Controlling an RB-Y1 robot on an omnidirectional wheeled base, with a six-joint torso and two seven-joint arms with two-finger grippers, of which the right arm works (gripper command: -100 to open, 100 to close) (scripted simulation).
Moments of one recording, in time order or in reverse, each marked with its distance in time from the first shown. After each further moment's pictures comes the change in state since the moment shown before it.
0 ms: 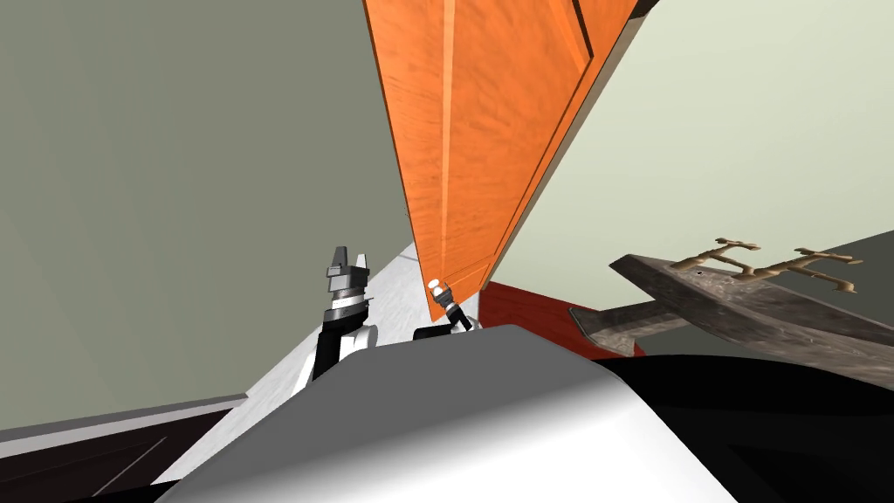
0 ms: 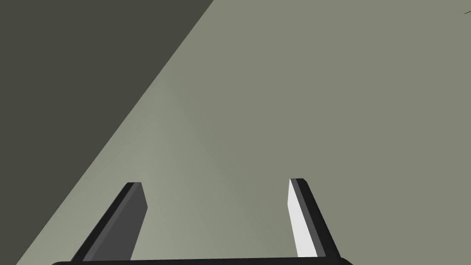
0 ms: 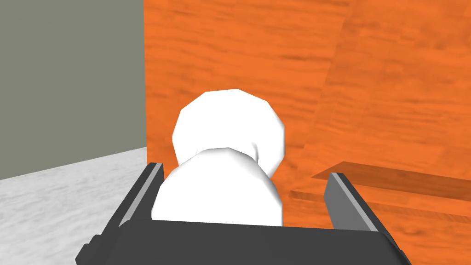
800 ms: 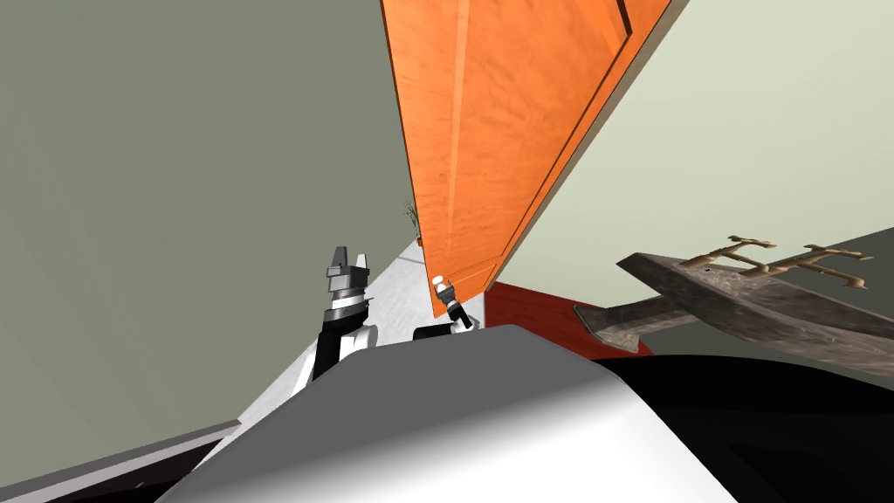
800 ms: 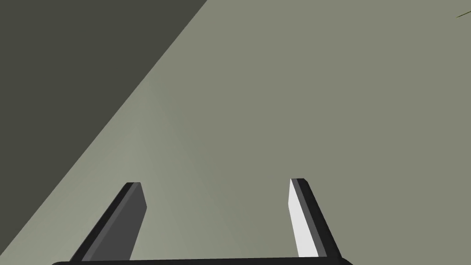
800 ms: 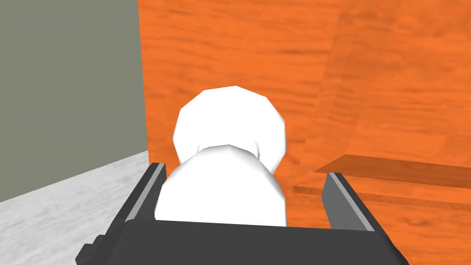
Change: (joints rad) arm 0.003 0.022 -0.079 -0.001 -0.035 -0.002 0.026
